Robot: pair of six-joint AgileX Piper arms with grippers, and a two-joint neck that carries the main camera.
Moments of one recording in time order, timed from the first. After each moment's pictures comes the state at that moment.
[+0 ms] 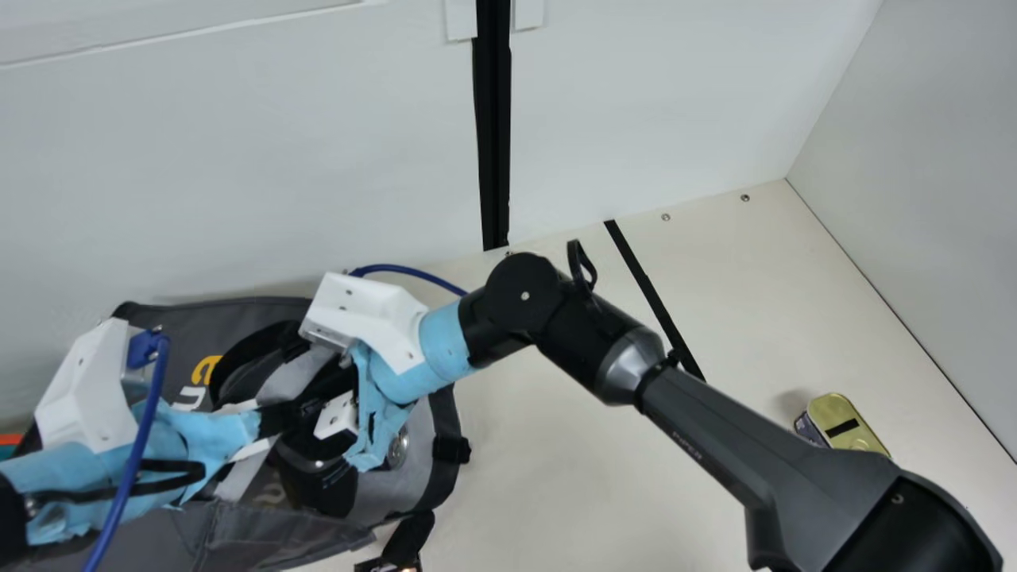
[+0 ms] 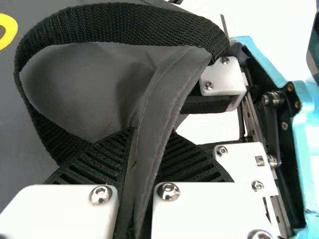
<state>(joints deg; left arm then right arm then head) -19.4 83.3 -74.8 -33.7 51.8 -0.6 23.5 105.0 -89.7 56.7 54.4 -63.2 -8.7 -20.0</state>
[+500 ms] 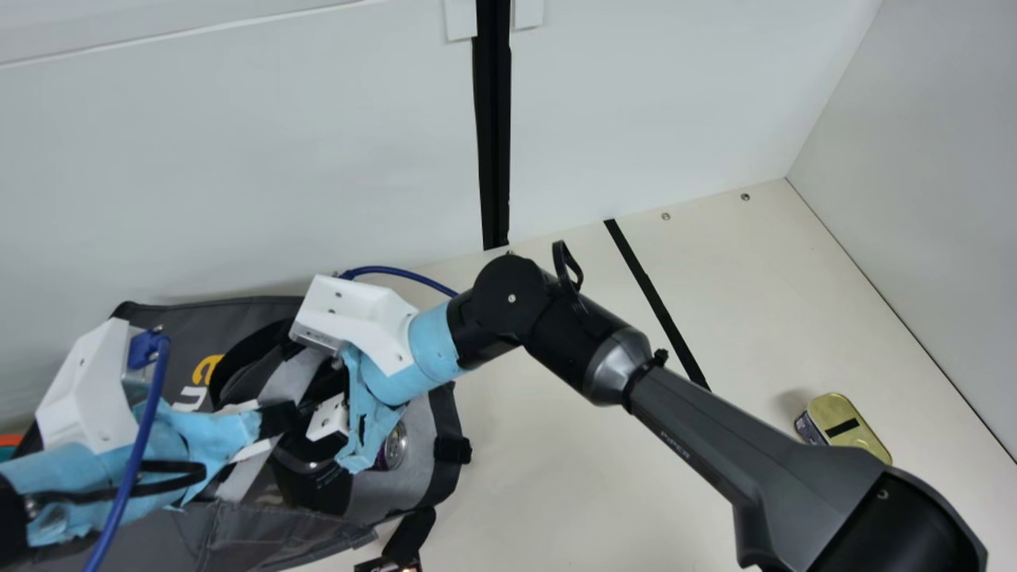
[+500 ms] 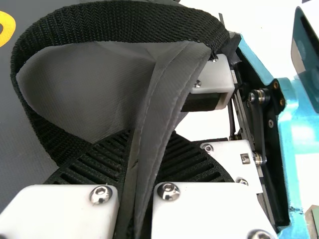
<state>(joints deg) -19.4 83.3 -74.8 -33.9 51.9 -0.6 24.1 105.3 -90.1 55.7 54.1 -62.6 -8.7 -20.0</state>
